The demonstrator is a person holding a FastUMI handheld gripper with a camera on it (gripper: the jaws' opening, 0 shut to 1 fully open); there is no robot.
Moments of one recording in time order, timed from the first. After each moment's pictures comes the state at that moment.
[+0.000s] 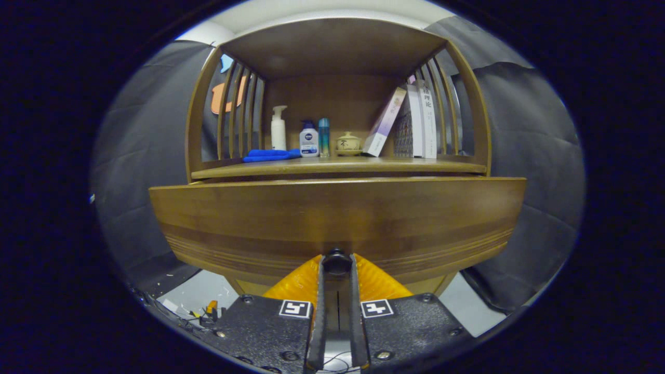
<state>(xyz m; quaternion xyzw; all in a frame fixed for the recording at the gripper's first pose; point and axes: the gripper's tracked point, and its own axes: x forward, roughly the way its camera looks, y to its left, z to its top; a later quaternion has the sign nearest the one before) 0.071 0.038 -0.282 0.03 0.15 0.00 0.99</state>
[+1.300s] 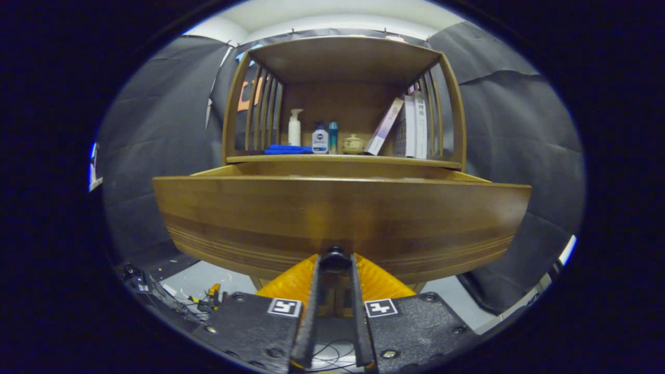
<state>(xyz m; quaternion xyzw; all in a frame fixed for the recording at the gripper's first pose) -0.021 0.030 -0.300 -0.01 0.14 0.02 0.99</state>
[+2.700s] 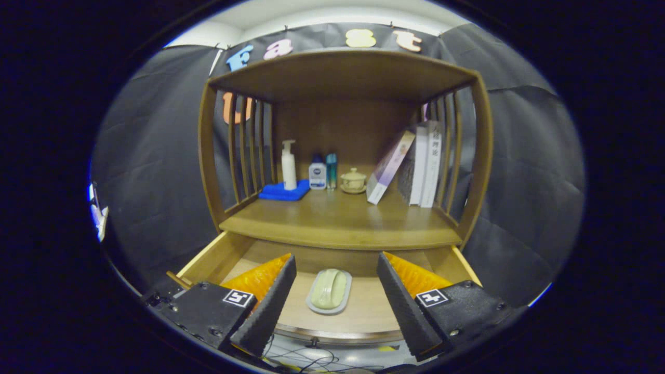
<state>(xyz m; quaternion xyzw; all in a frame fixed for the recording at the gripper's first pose) 0.072 0.019 -0.119 0.00 0.21 0.06 0.98</state>
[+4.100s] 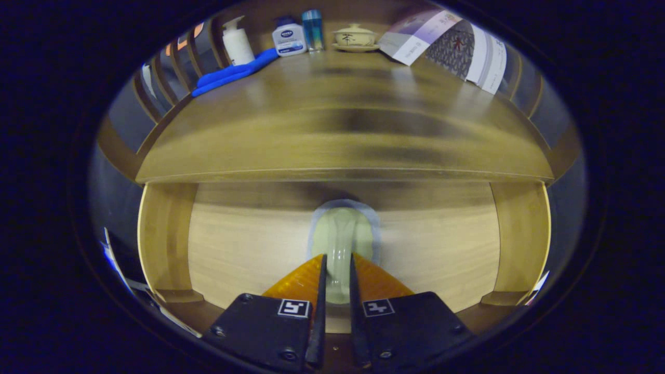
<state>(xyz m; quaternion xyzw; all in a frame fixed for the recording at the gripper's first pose) 0.134 0.037 -0.269 0.02 0.56 0.02 0.83</state>
